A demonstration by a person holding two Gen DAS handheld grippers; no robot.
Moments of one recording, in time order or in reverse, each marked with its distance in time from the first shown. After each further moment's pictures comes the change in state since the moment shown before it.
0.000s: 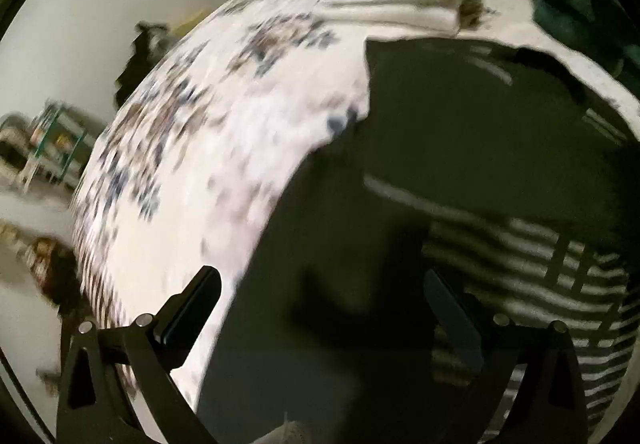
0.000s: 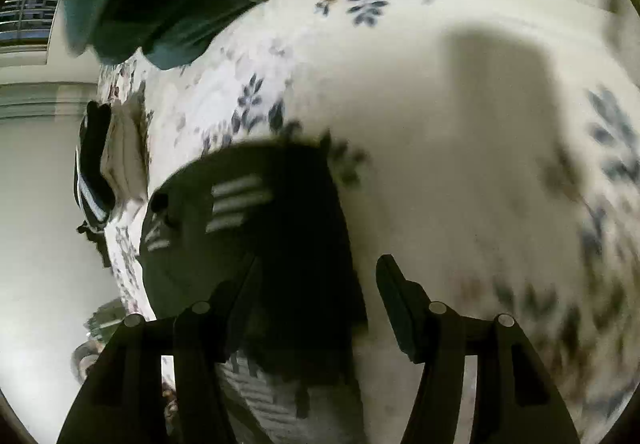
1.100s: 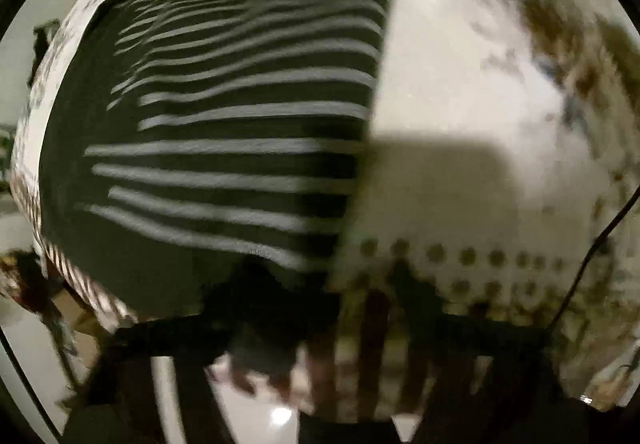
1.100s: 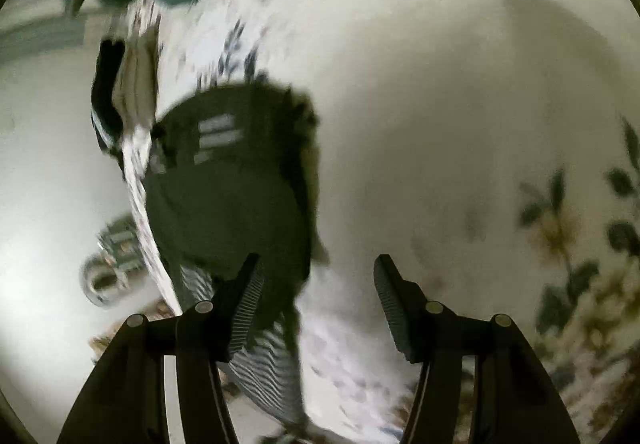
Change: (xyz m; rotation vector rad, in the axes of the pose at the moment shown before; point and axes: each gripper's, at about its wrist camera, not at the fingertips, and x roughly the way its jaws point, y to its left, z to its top) left arm -0.091 -0.217 -0.271 0.351 0.254 -0.204; right arm 0.004 -0.064 0.024 -0.156 0.259 0.113
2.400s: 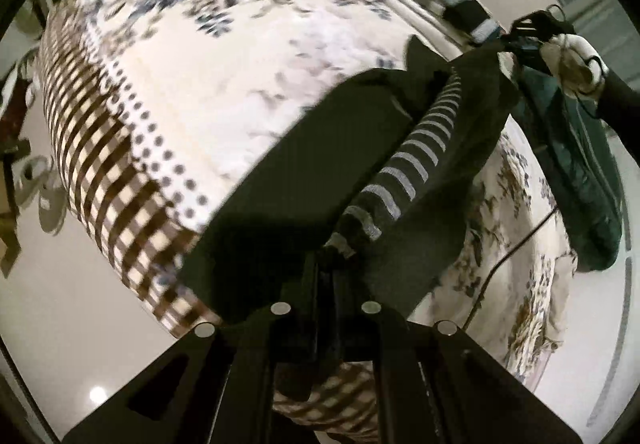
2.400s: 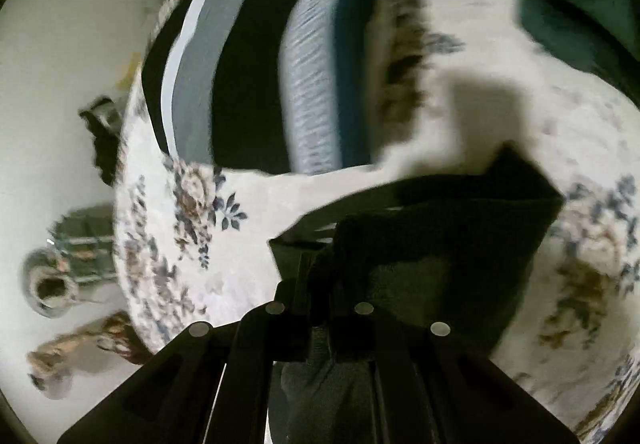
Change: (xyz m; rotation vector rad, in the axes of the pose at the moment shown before) left arm -0.058 0.411 -0.001 -0.689 -0.216 -0.417; right arm 0.235 0.484 0.036 -0.246 -0.104 -0.293
